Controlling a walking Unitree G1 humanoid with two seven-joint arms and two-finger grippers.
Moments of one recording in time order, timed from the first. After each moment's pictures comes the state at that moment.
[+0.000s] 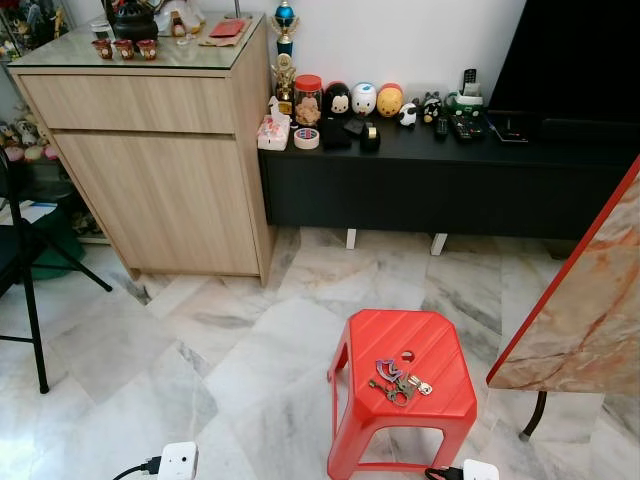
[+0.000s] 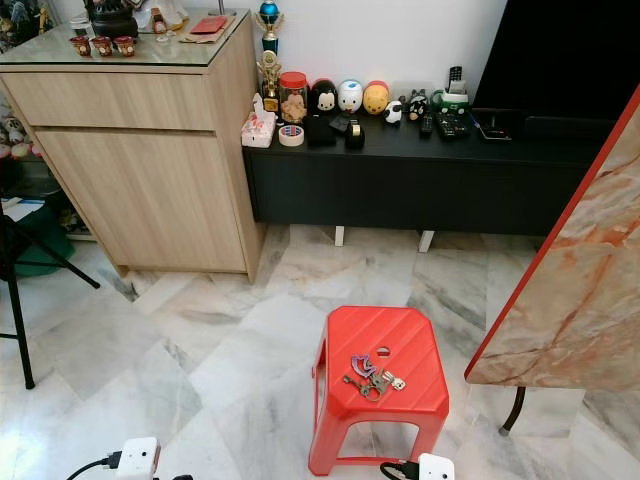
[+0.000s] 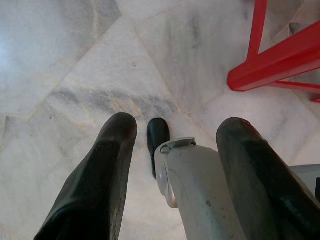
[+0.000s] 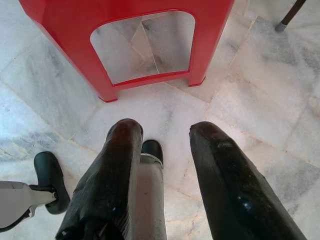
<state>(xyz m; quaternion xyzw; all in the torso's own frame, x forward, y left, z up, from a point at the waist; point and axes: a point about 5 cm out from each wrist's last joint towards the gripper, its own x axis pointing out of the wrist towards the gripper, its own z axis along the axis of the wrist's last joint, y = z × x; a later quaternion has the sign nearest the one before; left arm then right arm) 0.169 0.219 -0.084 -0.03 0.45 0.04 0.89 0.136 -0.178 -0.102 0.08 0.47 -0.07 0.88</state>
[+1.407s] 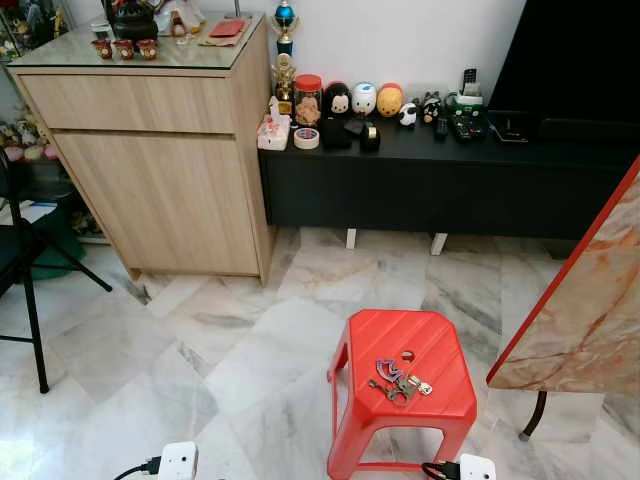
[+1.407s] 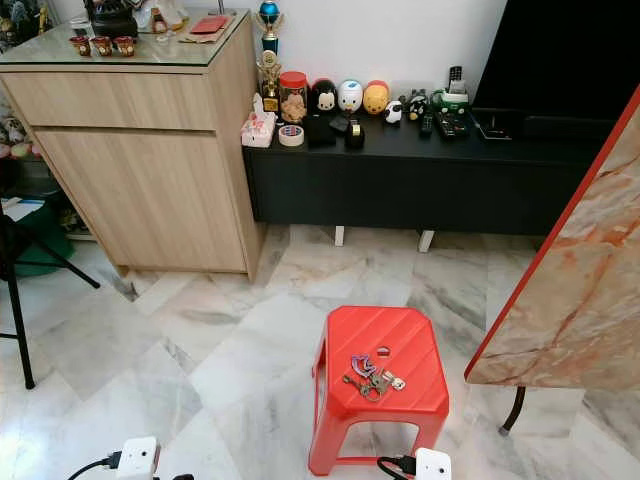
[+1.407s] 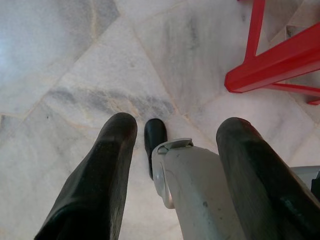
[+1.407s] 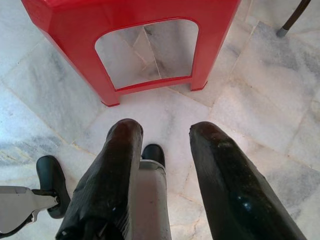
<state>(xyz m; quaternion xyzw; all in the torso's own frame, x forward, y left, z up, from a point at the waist) 0.169 0.219 -0.084 -0.04 0.45 0.04 0.89 0.142 -0.175 -0.100 0.08 0.46 -0.07 0.88</state>
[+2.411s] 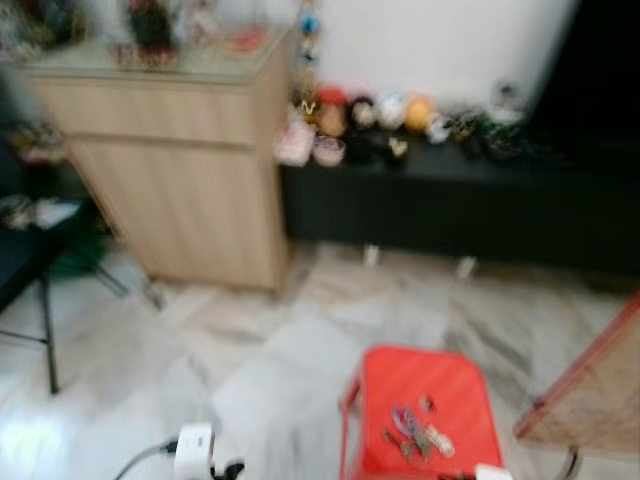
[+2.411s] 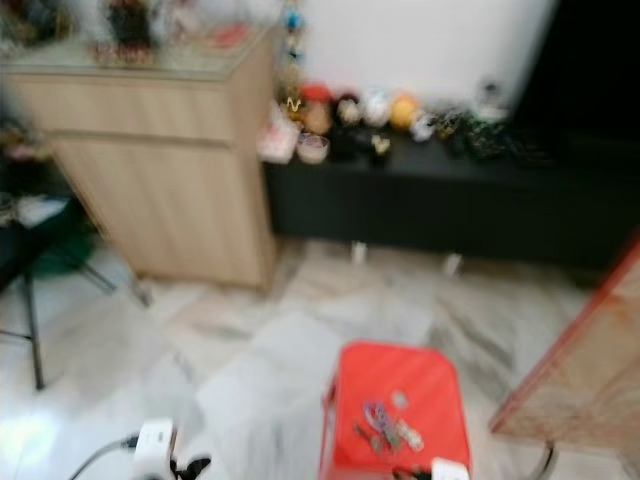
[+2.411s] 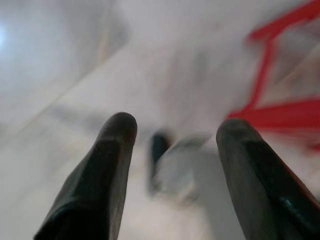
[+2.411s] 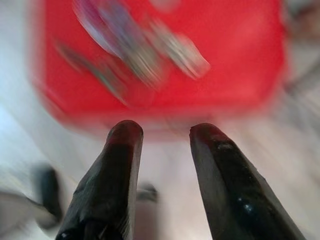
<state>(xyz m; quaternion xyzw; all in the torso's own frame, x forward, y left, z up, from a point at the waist) 0.159 0.234 -0.084 -0.03 0.46 0.06 0.89 0.152 -0.164 -0.097 0.09 0.45 -0.06 0.89</state>
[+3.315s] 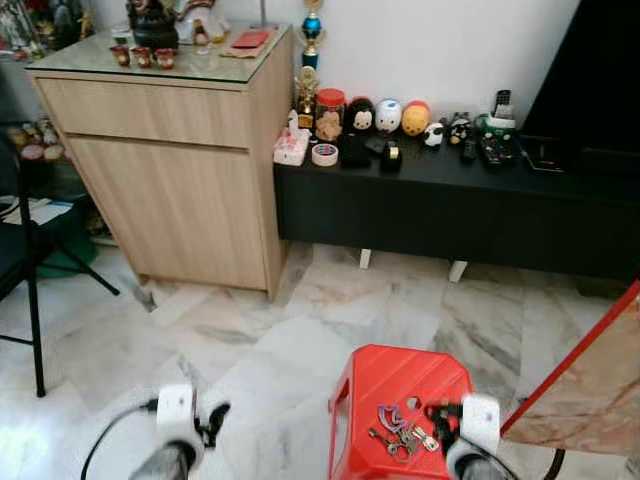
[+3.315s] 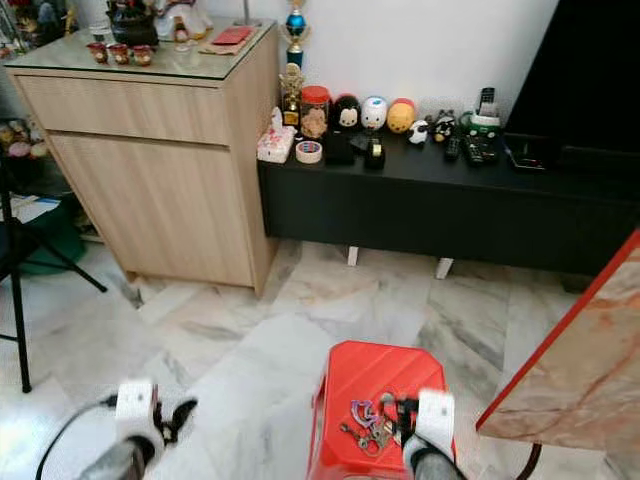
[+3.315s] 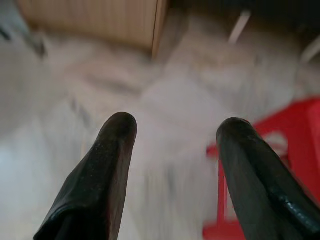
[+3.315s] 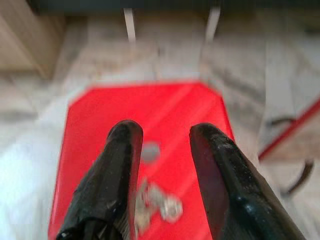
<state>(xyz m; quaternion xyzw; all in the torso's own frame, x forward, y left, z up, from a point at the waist) 0.247 0.222 -0.021 -0.03 0.21 0.02 0.98 0.226 -0.182 -0.047 0.05 0.26 -0.06 0.96</state>
